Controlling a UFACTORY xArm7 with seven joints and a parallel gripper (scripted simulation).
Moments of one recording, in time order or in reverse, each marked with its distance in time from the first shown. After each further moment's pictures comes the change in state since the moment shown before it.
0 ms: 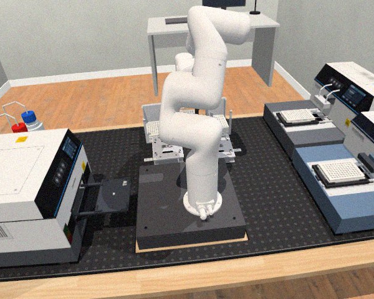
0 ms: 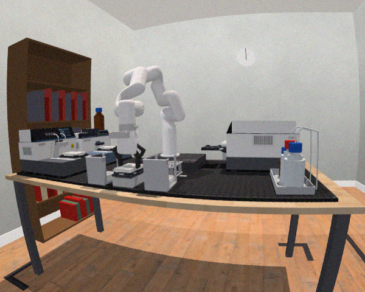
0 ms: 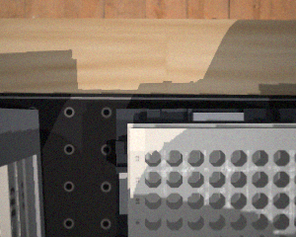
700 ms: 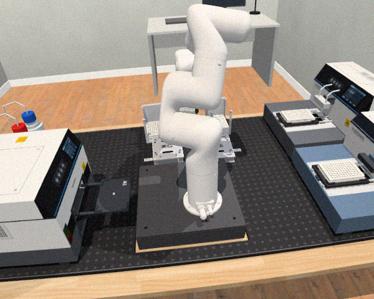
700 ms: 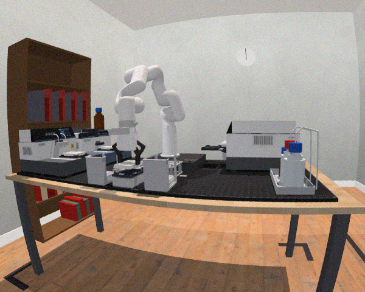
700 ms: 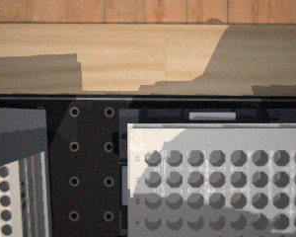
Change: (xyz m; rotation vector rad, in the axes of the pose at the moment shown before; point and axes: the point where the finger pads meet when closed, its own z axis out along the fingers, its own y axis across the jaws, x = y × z) arm 0.000 0.000 -0.015 0.000 -0.001 0.000
